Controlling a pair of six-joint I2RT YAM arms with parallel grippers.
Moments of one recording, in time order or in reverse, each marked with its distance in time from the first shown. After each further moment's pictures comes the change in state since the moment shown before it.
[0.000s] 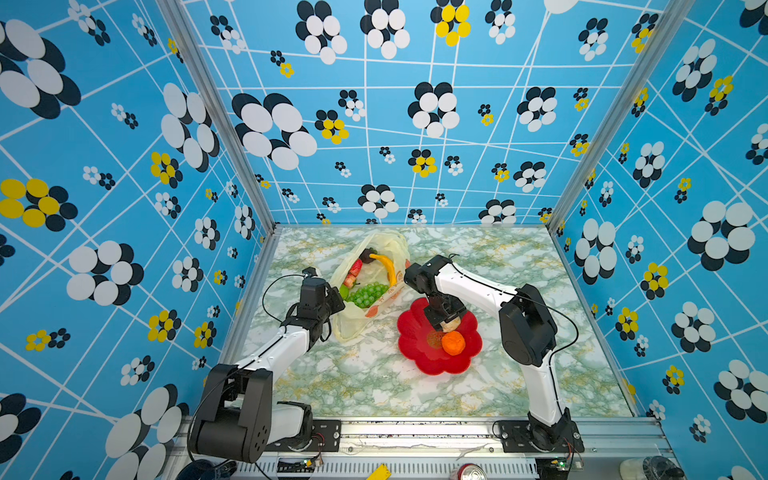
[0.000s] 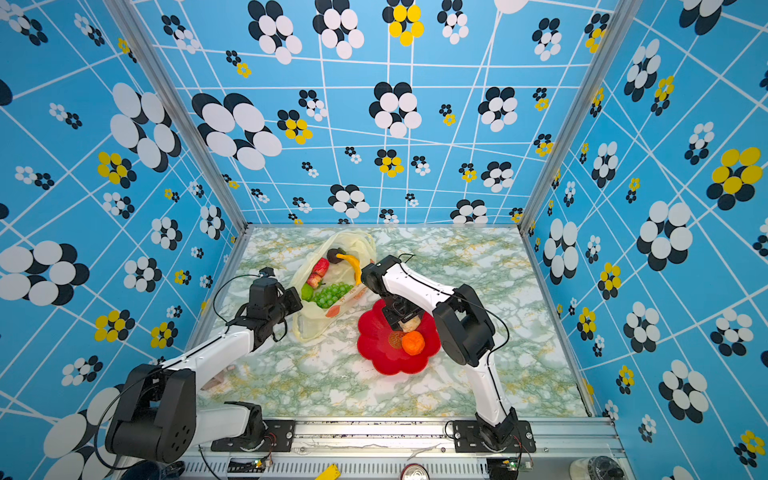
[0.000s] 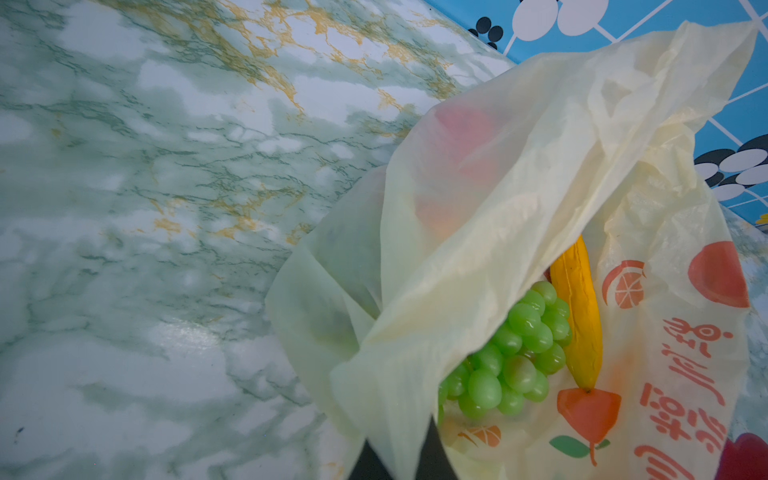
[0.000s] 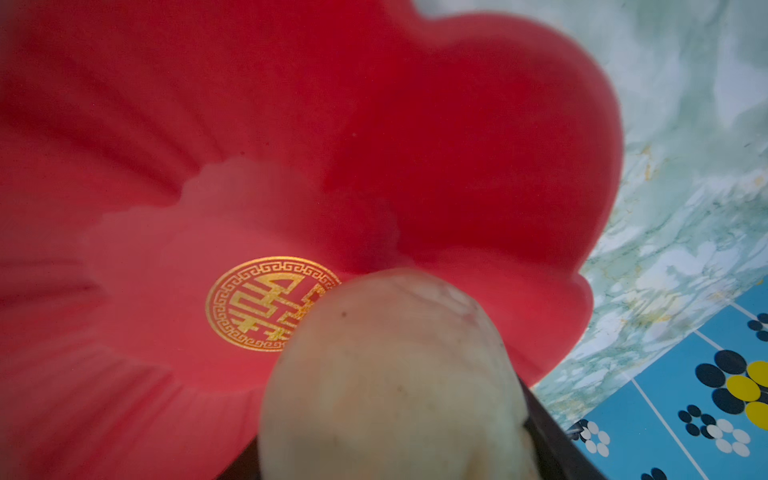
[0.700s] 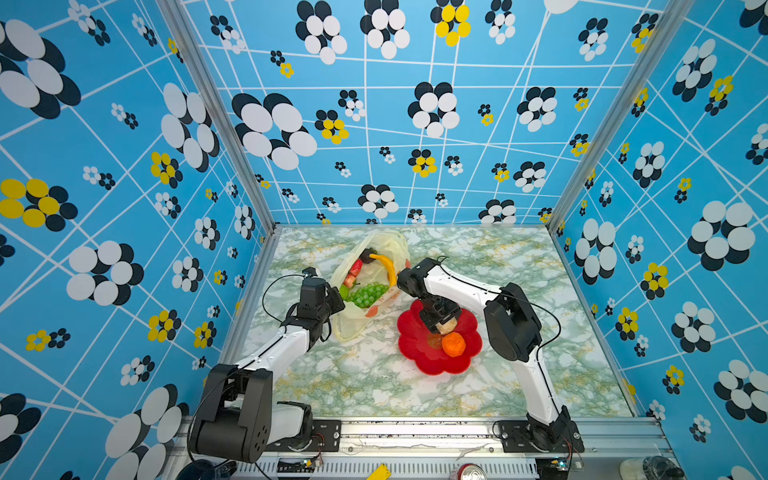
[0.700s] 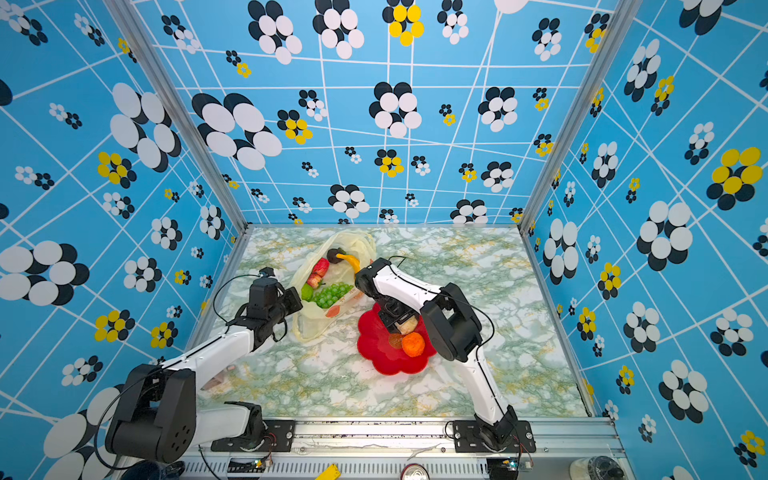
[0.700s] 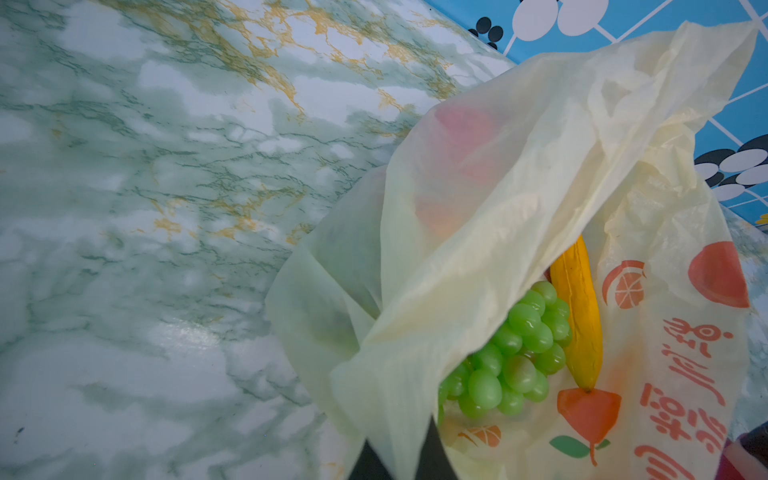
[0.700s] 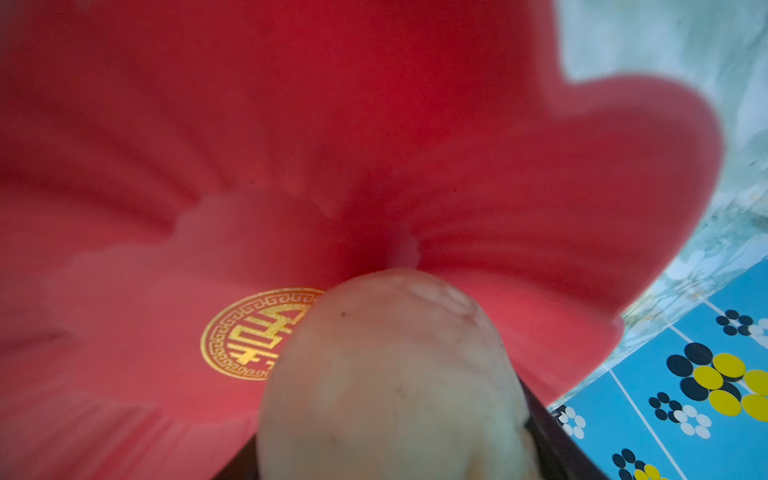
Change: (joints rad) left arm 0.000 0.000 0.000 0.000 0.000 0.000; right arm 0.022 0.100 0.093 -0.055 0.031 -0.002
